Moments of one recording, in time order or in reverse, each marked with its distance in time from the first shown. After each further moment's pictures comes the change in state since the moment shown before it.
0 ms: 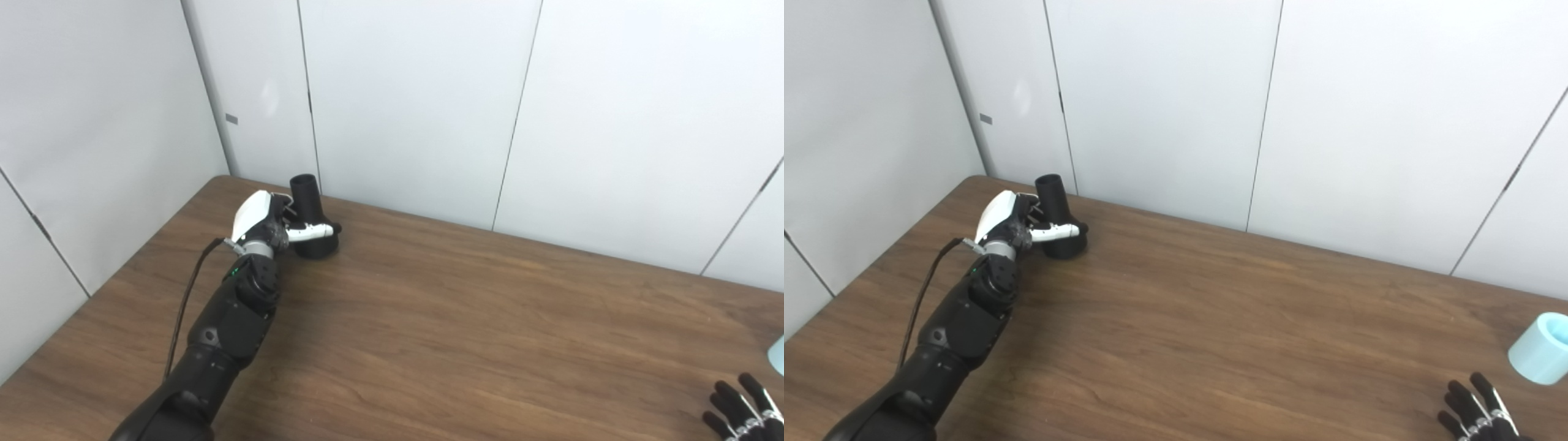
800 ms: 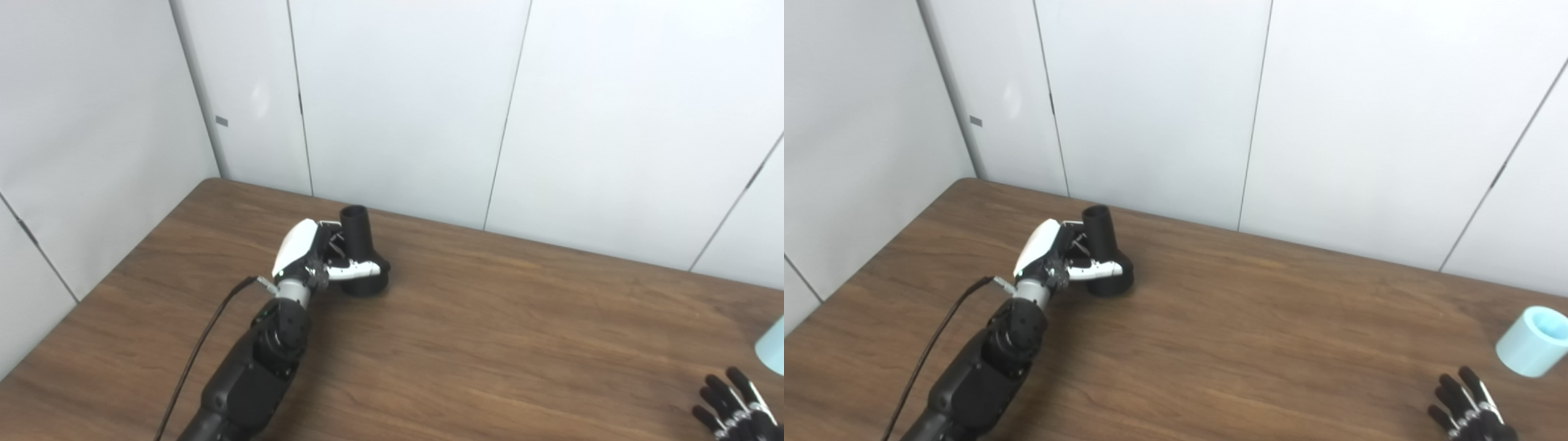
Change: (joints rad) left arm 0.199 -0.118 -0.103 -0.368 0.008 -0.045 -0.036; right arm -0.008 0.008 0.005 0.006 -0.041 -0.021 -0.001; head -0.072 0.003
